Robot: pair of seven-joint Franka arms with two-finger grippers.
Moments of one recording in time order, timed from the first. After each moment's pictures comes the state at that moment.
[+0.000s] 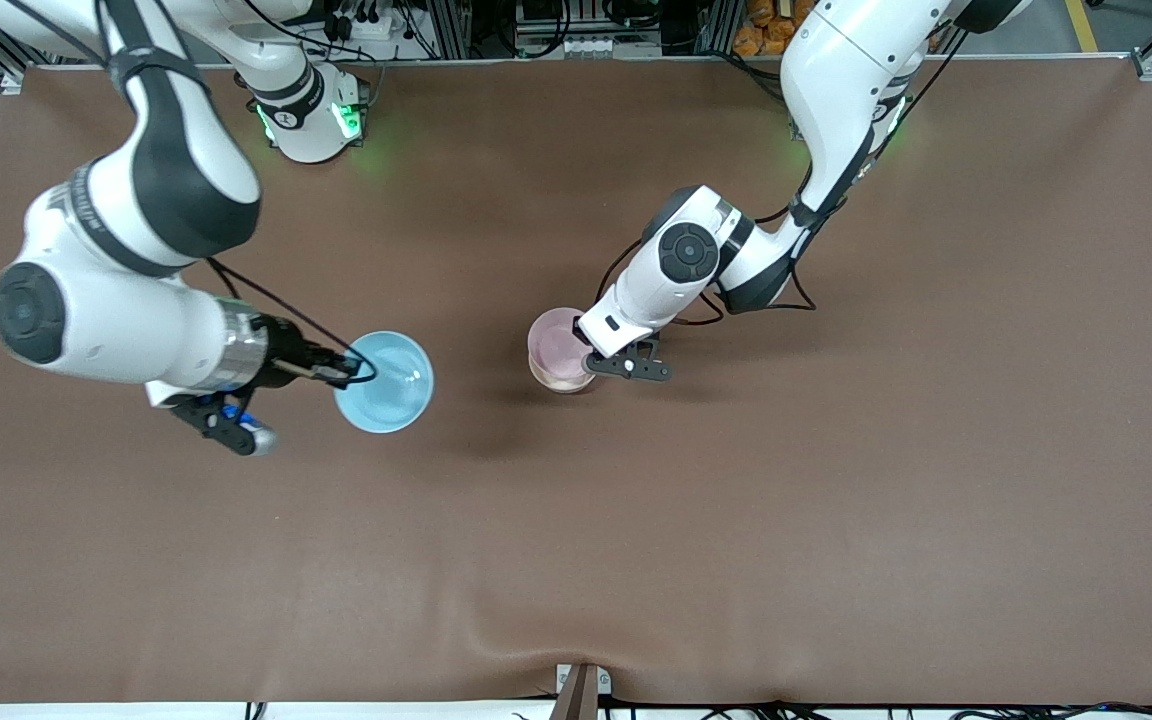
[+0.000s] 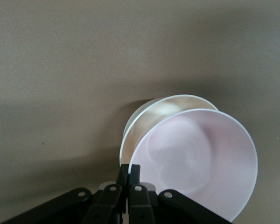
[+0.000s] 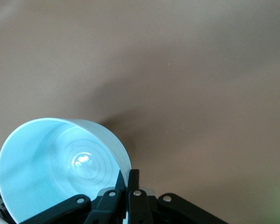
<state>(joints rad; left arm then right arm) -0.46 0.61 -0.32 -1.81 -0.12 2.55 -0.54 0.09 0.42 0.25 -1.39 0.24 1.67 0.76</state>
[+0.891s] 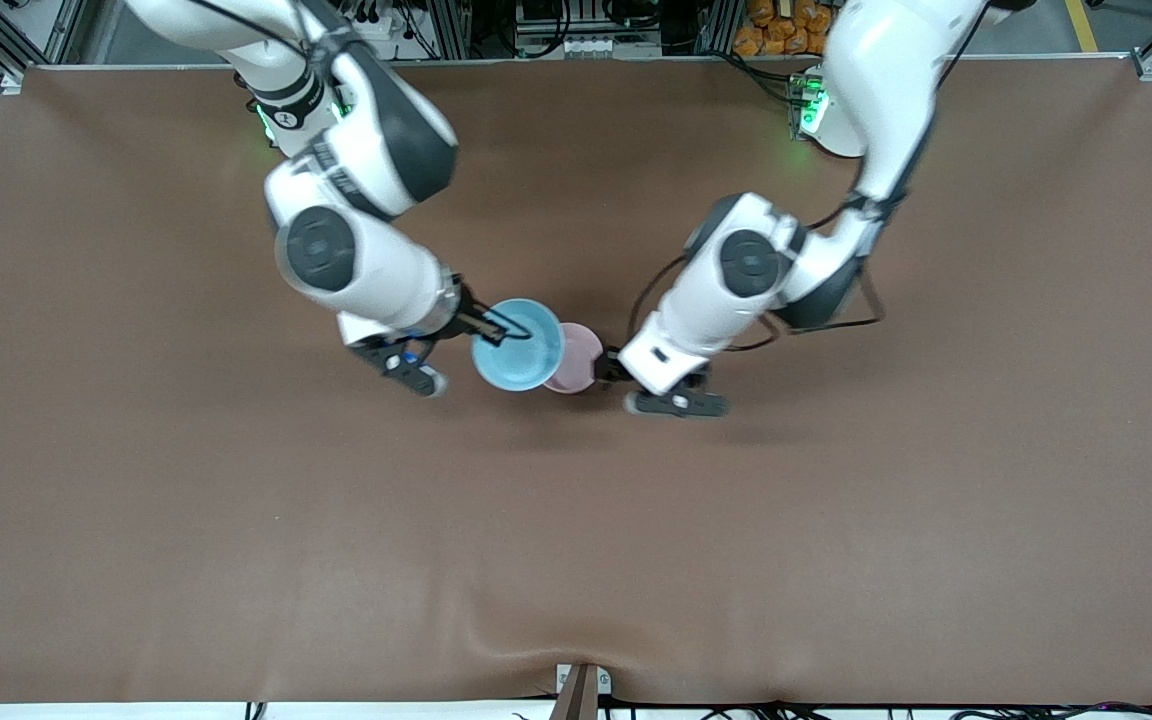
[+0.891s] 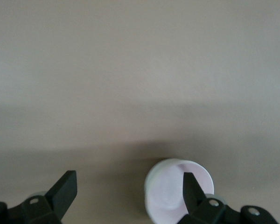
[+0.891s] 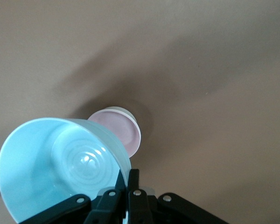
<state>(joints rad) -0.38 0.49 -0.22 -1.66 -0.11 2.33 -0.54 0.37 0.42 0.25 -1.56 0.19 1.93 1.08</state>
